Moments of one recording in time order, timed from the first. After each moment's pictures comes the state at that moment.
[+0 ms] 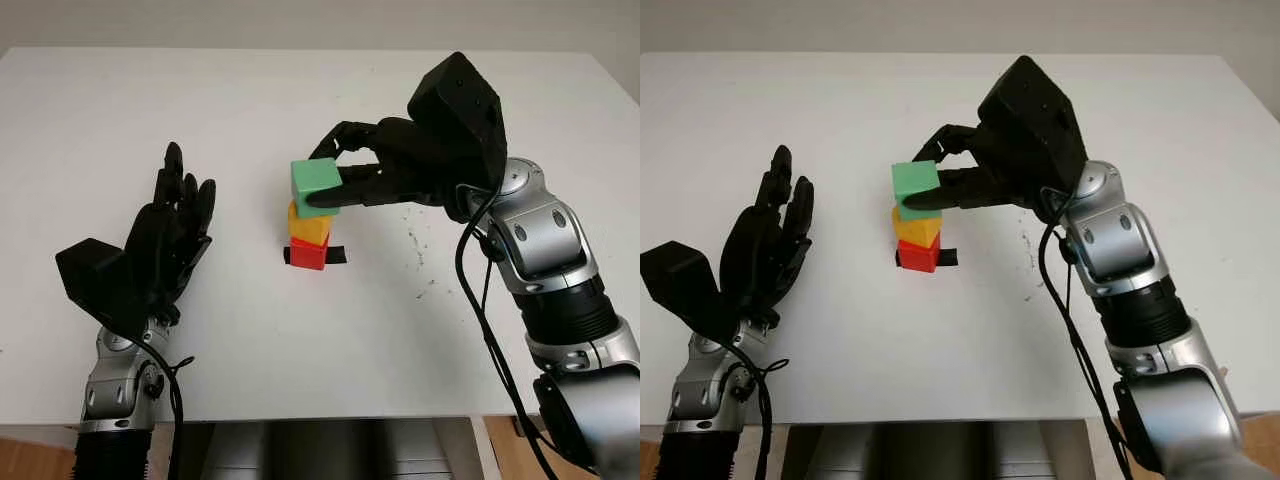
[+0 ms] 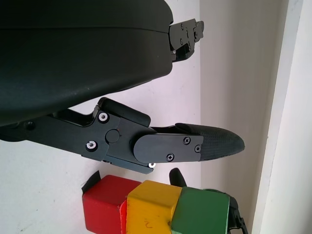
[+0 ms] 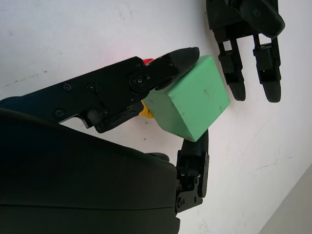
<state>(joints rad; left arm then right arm) -0.24 0.19 0.19 0.01 -0.21 0.08 -0.16 -0.83 -0.41 0.21 0.01 0.00 0.80 0.56</state>
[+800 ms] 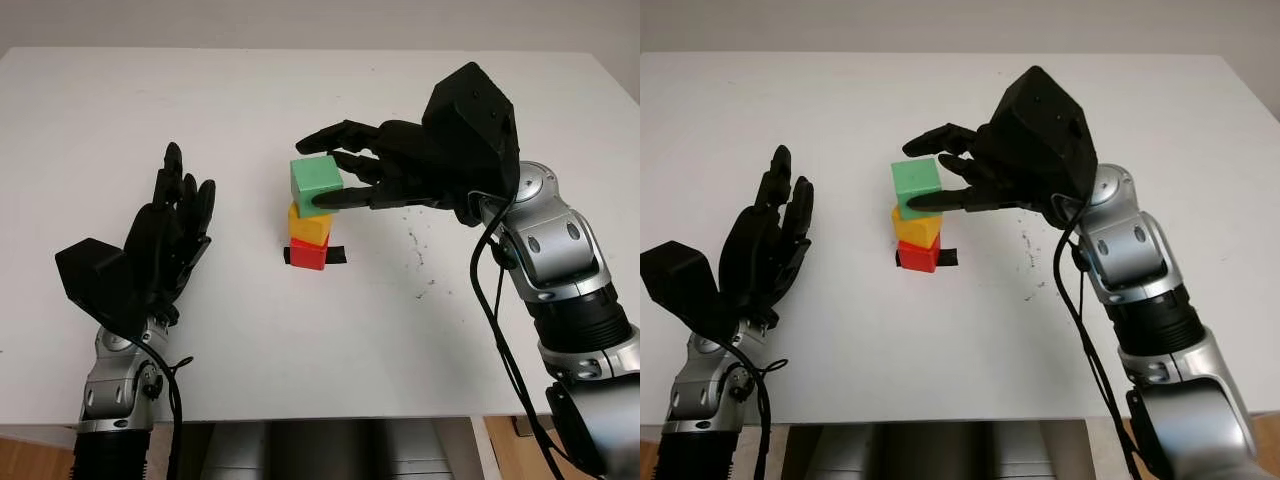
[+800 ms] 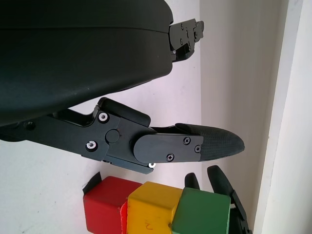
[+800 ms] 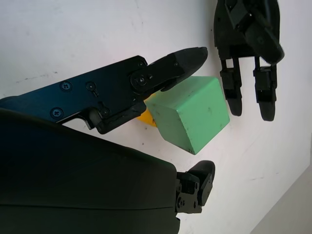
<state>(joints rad) -0.24 0.20 0.19 0.01 -0.21 0.08 -0.16 -0.78 -0.47 0.19 -0.03 0.03 0.69 0.65</state>
